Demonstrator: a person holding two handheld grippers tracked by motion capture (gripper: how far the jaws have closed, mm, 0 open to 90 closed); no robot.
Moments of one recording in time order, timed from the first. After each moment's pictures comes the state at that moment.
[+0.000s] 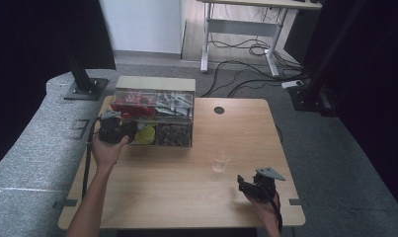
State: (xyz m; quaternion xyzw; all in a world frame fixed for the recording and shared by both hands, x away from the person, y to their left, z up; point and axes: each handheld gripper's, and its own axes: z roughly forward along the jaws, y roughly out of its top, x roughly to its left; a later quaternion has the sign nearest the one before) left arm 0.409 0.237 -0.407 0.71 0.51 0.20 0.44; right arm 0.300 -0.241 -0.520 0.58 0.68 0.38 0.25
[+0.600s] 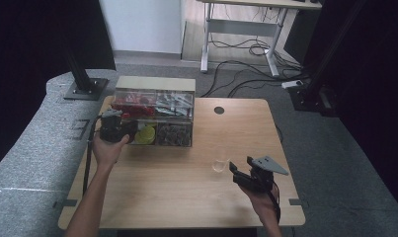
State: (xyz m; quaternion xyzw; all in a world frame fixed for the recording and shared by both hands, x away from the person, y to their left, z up) left arm 0.413 0.237 -0.406 0.71 0.51 0.19 0.44; right arm 0.288 -0.208 -0.442 0.50 0.68 0.47 0.26
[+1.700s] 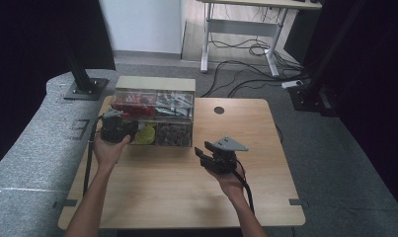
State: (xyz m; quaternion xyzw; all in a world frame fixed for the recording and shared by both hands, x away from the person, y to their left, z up) left arm 0.411 0.233 -0.406 0.72 0.51 0.20 0.43; right arm 0.335 -0.116 -0.421 0.40 0.73 0.51 0.21
